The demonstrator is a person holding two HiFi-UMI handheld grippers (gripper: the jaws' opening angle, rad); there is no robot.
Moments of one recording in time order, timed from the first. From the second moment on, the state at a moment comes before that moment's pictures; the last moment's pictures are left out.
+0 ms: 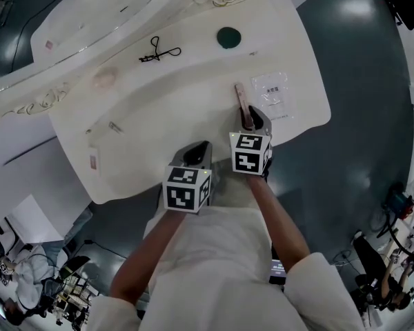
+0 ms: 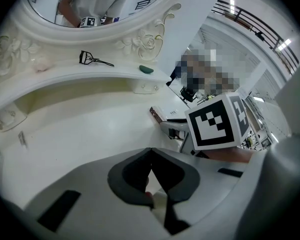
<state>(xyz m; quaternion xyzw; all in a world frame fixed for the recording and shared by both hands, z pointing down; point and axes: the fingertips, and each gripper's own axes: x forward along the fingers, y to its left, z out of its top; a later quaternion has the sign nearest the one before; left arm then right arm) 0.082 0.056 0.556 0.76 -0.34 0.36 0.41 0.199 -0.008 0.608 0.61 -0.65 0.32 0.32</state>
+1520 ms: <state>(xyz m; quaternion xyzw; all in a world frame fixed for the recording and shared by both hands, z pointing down) 0.074 0.066 0.550 0.76 -0.35 0.35 0.41 0.202 -0.005 0.599 0.60 -0.67 0.30 0.31</state>
